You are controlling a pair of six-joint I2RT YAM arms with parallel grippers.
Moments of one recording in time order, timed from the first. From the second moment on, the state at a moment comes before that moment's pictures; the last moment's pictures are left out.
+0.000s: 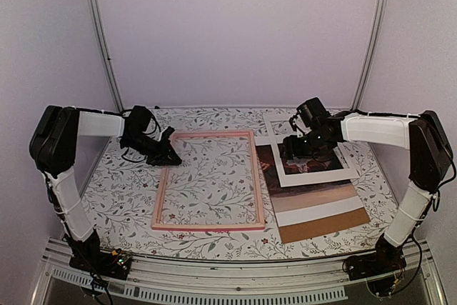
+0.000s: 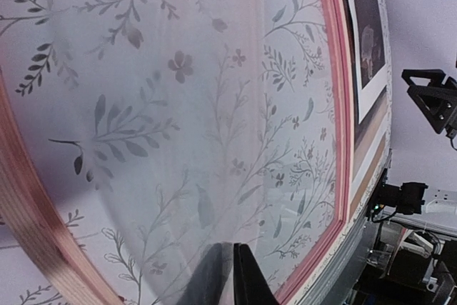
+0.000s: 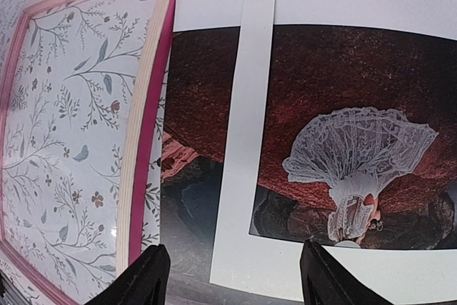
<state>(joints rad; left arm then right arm) -0.23 1.89 1.17 -0.48 0.72 -0.26 0.55 1.74 1.21 -0.46 -0.07 0.39</state>
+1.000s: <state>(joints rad) -0.25 1.89 1.17 -0.47 0.65 -0.26 0.84 2.01 1.53 -0.40 -0.15 0.39</state>
